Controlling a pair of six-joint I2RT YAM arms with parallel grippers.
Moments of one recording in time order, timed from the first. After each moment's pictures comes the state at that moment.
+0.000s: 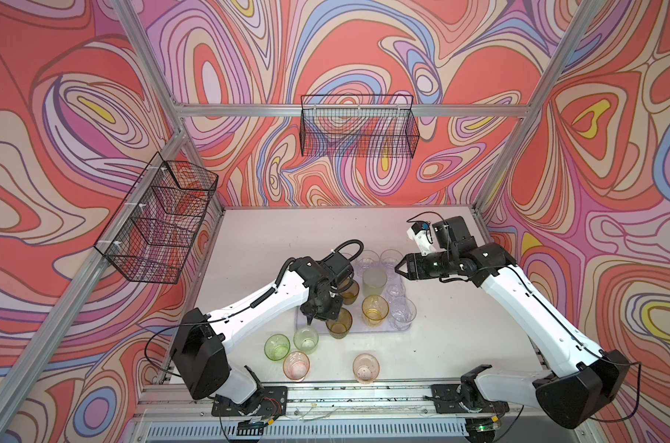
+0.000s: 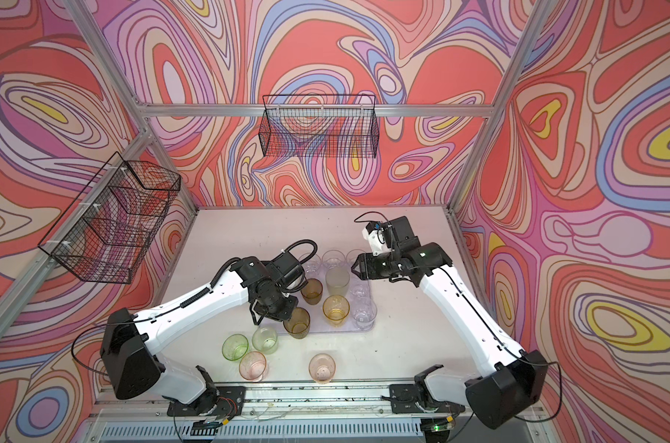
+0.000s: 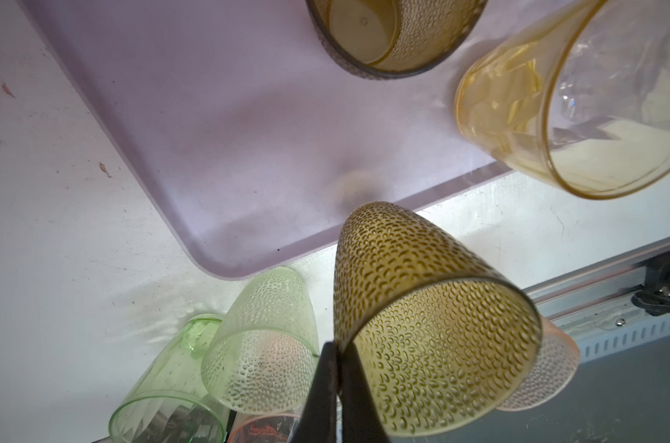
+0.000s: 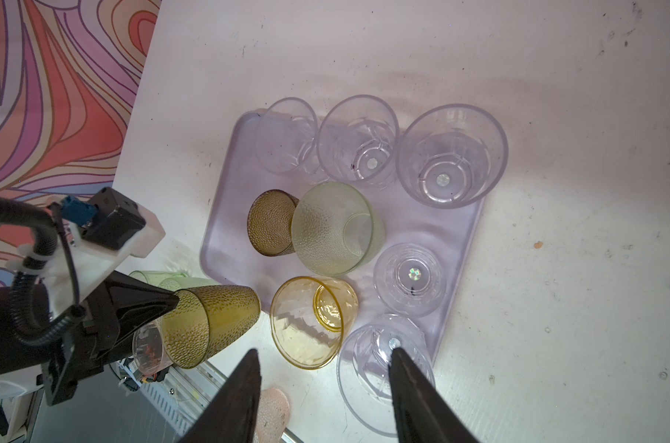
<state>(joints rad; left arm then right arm) -0.81 1.52 1.28 -1.21 0.03 -0.52 0.38 1.28 1.31 -0.95 -0.33 0.27</state>
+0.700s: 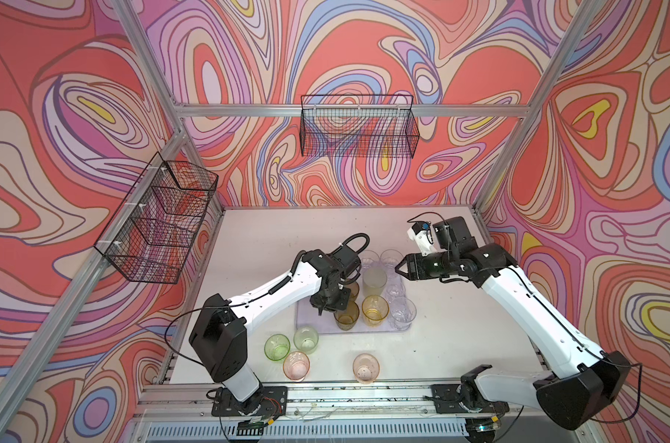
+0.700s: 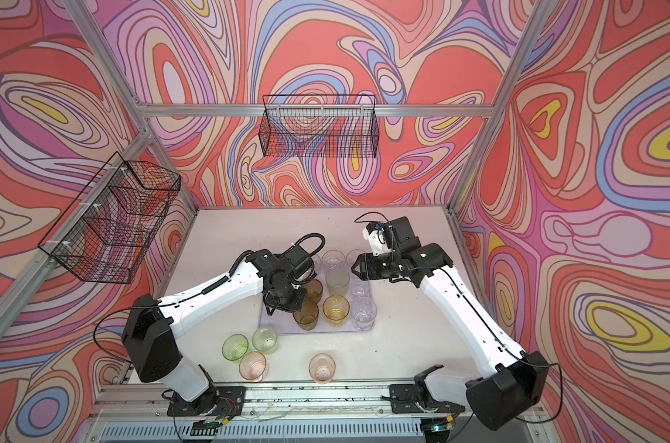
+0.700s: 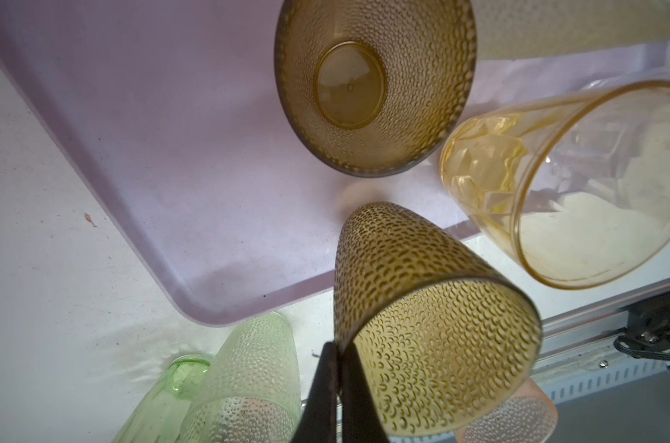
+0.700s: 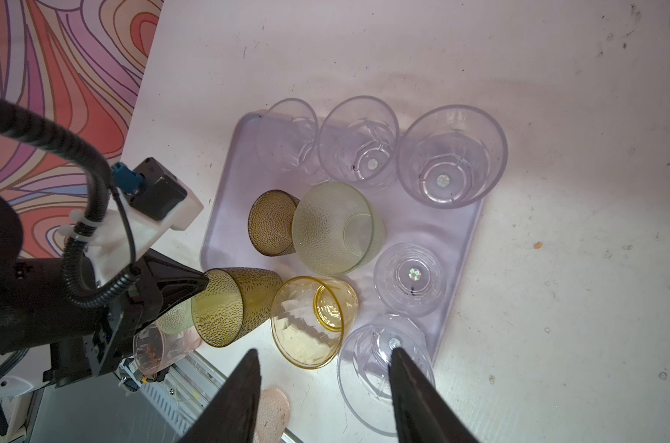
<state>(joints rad) -0.79 1.65 1.38 -1.16 0.03 -0.53 0.38 1.28 1.31 -0.95 -0.33 0.27</state>
